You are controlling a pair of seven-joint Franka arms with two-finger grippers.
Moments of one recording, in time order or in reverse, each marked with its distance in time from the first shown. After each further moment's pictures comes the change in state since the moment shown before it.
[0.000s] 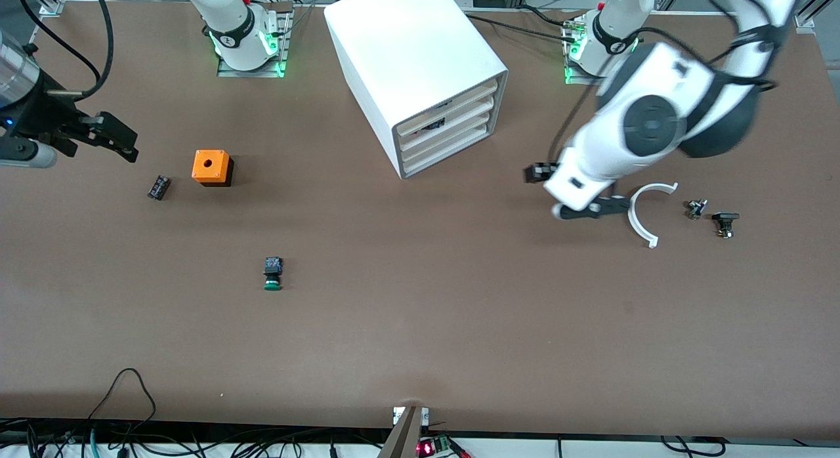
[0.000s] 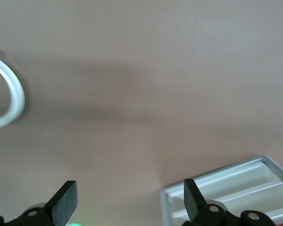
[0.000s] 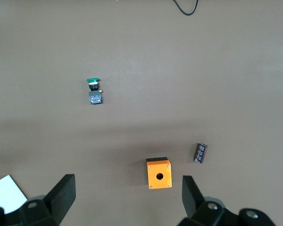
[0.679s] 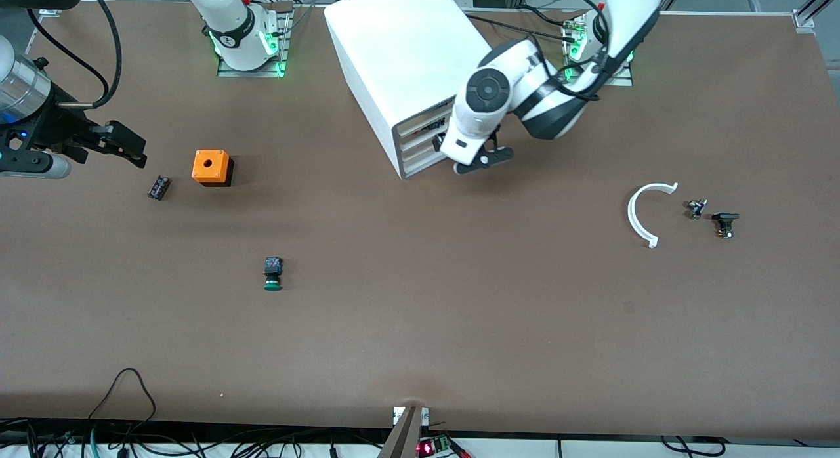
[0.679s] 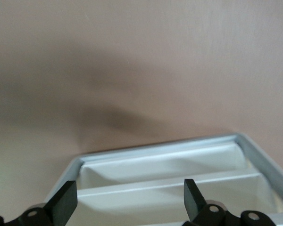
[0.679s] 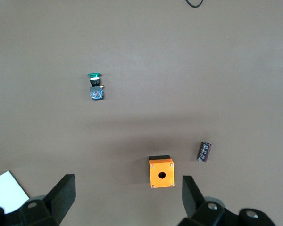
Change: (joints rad) left arm -0.300 0.091 -0.025 -0.261 -0.035 0.343 -0.597; right arm -0.118 0.038 0.122 -0.004 -0.001 0.001 -0.002
